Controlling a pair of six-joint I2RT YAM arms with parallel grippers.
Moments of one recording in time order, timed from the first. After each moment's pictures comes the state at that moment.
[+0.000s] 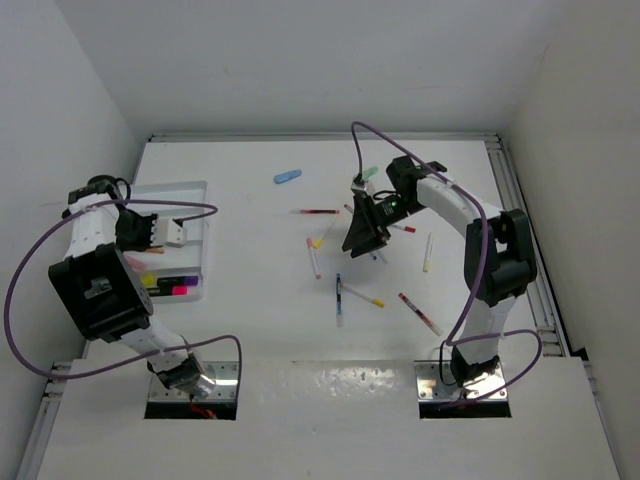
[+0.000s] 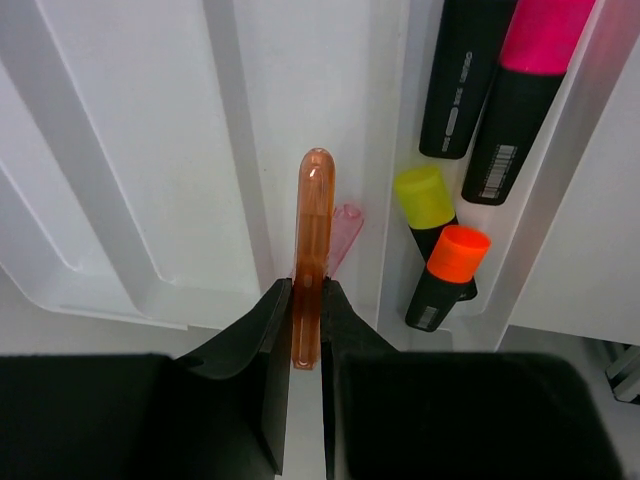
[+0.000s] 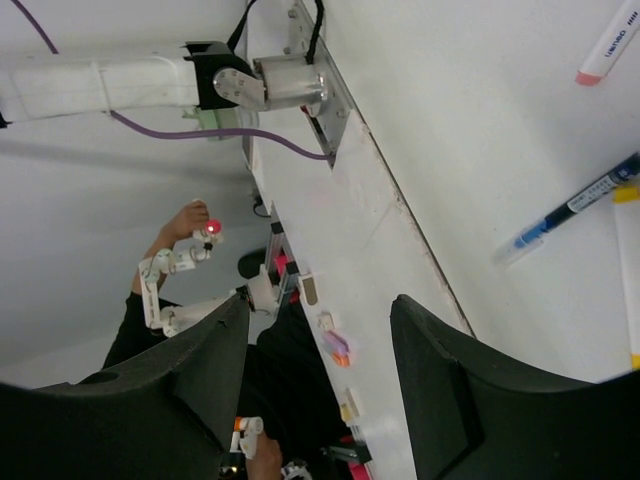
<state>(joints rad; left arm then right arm) 0.48 1.59 1.29 -1.09 0.20 1.95 0.30 1.88 1.41 -1.02 -1.17 -0.02</state>
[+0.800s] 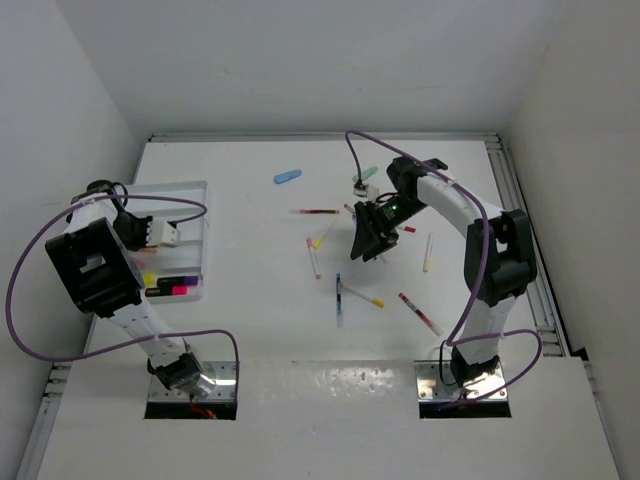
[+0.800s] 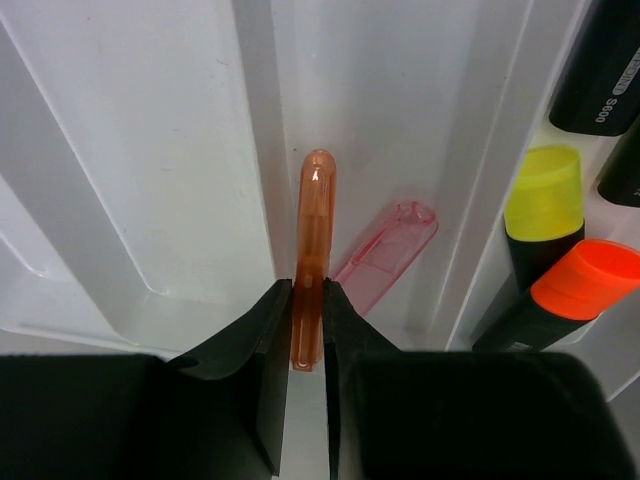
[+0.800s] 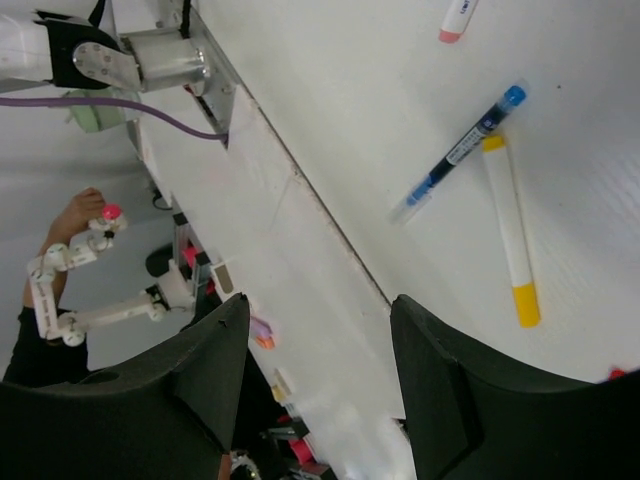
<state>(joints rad) 0.54 1.80 1.30 -0.87 0.15 2.01 0.30 1.88 1.43 -1.12 -0.93 -0.14</state>
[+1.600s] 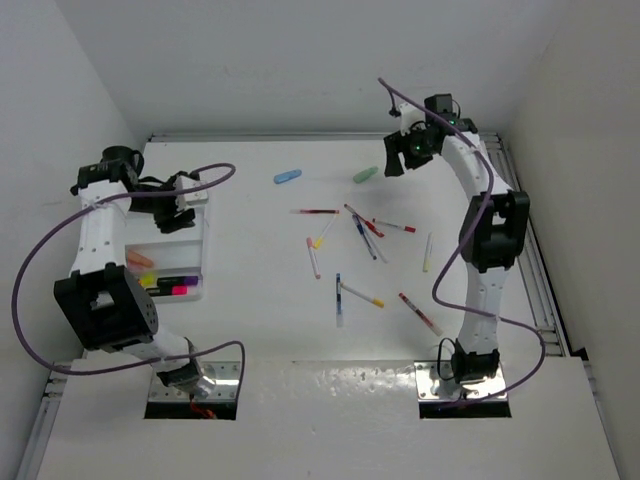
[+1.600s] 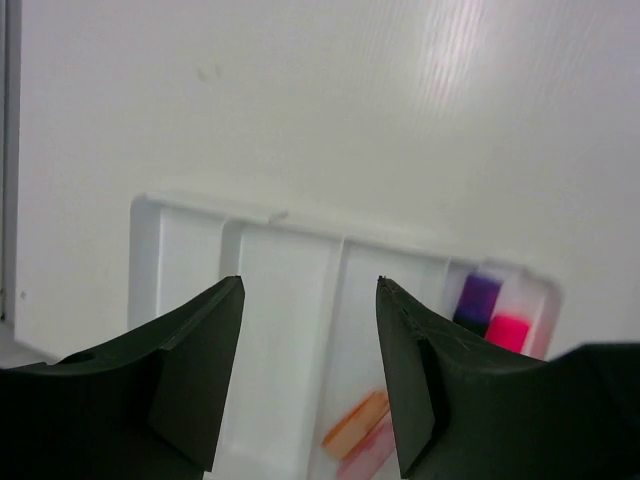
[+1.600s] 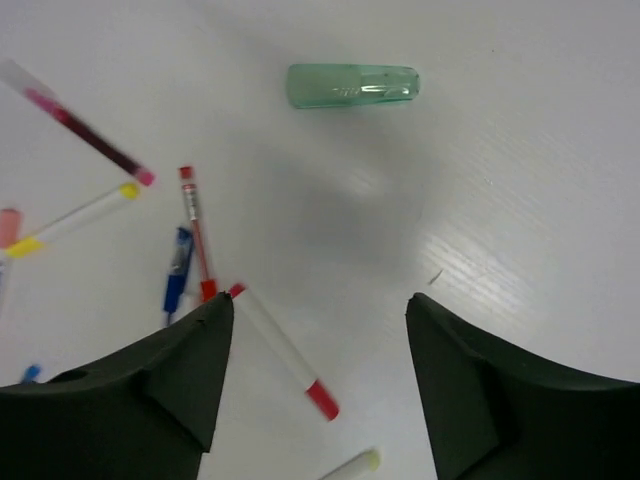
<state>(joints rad) 0.34 1.54 1.45 -1.18 0.67 1.66 0.08 2.16 2.01 -0.80 -0.43 -0.33</state>
